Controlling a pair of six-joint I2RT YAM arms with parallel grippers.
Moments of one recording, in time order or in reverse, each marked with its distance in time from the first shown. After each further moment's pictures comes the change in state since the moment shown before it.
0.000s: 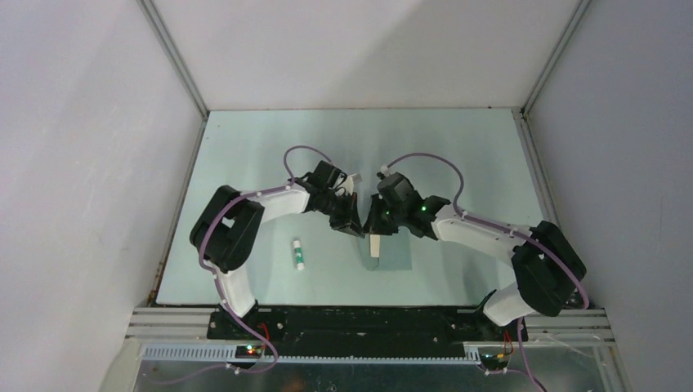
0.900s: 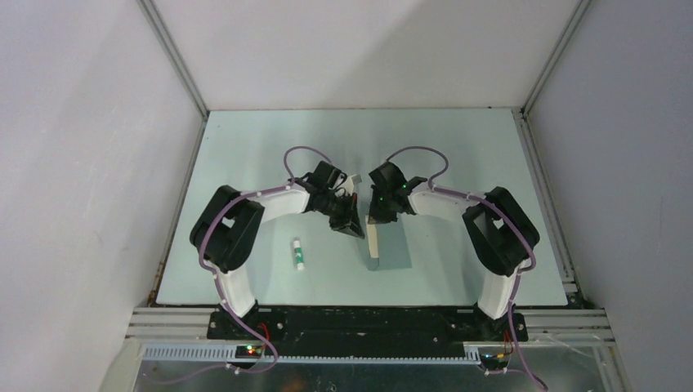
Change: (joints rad) left arm 0.000 0.000 0.000 -0.008 0.004 0.000; right arm -0.122 0.309 0.202 -0.056 0.062 -0.009
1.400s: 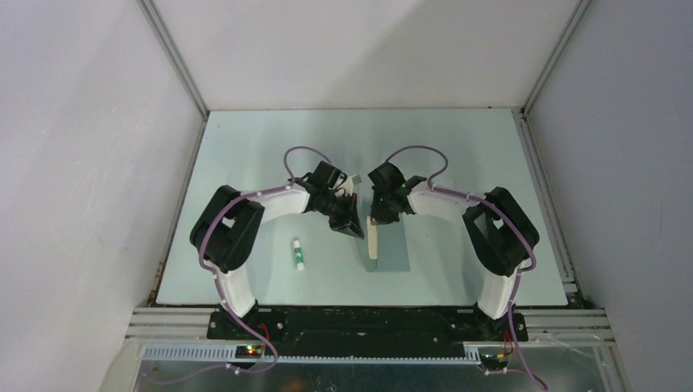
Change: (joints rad) left arm -0.001 0.000 0.000 -0.008 -0.008 0.001; right arm -0.002 0.019 0.014 -0.066 0.061 -0.026
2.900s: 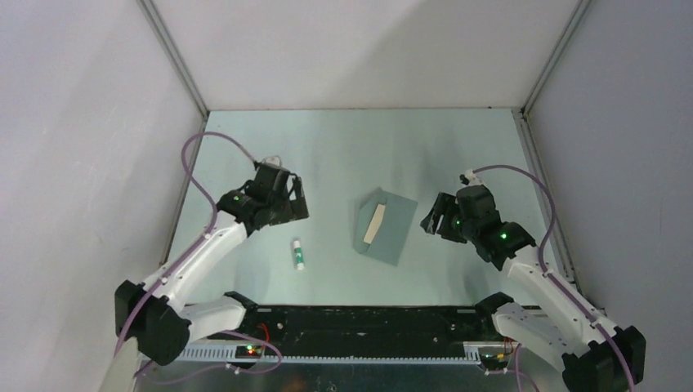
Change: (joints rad) left arm 0.104 -0.652 -0.060 -0.451 -0.917 -0.052; right arm -0.242 -0.980 -0.466 -0.180 0.031 -0.095
